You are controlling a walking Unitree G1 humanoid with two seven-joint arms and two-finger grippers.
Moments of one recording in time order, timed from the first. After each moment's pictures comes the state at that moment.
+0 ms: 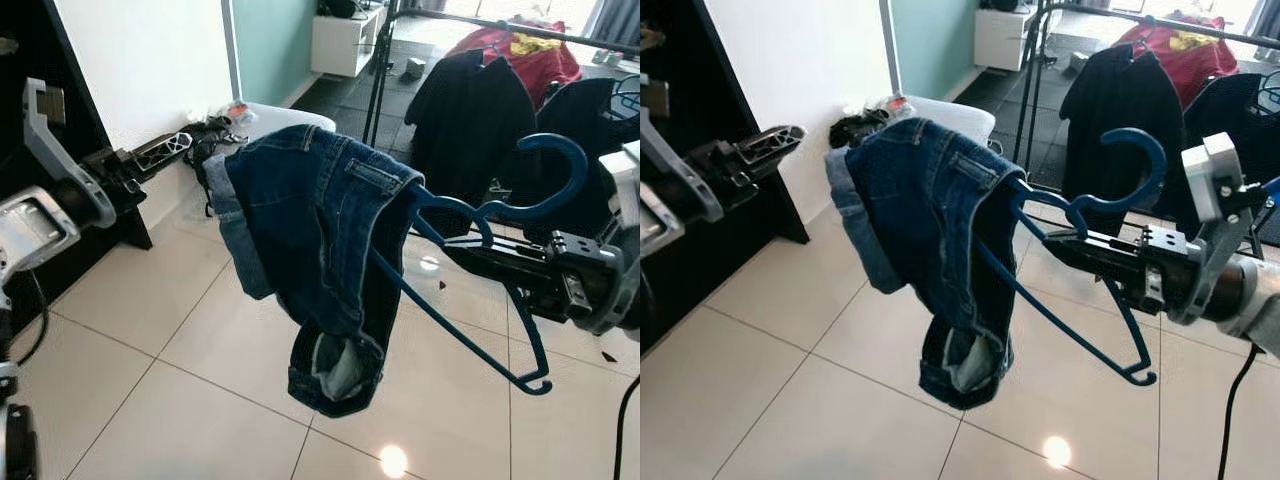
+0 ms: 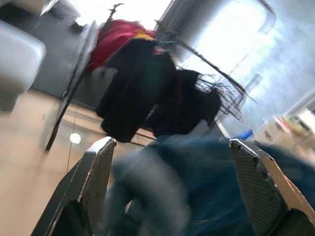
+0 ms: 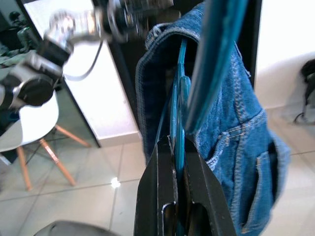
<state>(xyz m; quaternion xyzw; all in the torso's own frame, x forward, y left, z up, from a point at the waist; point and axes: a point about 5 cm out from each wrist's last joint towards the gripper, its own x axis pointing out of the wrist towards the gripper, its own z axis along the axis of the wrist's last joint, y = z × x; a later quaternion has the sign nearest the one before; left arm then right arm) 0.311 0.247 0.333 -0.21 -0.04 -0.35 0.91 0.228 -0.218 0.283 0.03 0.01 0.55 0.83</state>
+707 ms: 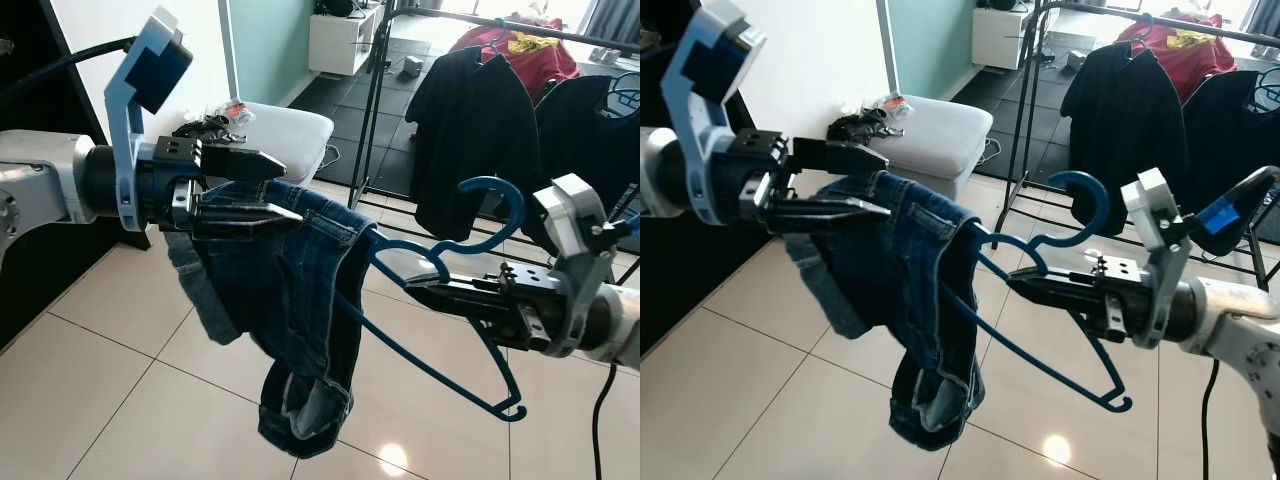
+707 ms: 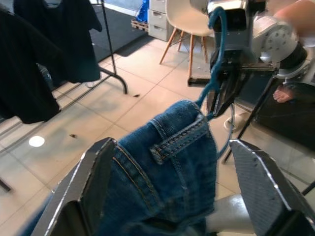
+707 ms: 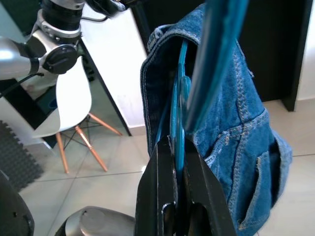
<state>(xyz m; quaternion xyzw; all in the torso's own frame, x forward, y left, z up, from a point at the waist) 0.268 0.156 0.355 0.15 0.00 -0.63 0.76 0.233 -0.189 0.262 0.05 0.05 0.60 0.79</state>
